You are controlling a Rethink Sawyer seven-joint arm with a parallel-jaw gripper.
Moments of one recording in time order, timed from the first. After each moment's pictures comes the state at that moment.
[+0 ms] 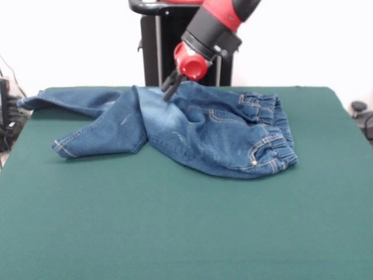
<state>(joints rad) 0.30 -0.42 -0.46 2.20 0.68 -0.38 2.69</state>
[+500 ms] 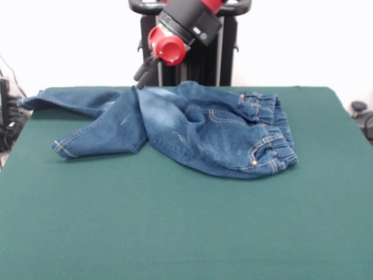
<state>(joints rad) 0.25 -0.45 -0.57 2.11 0.50 -0.37 2.69</state>
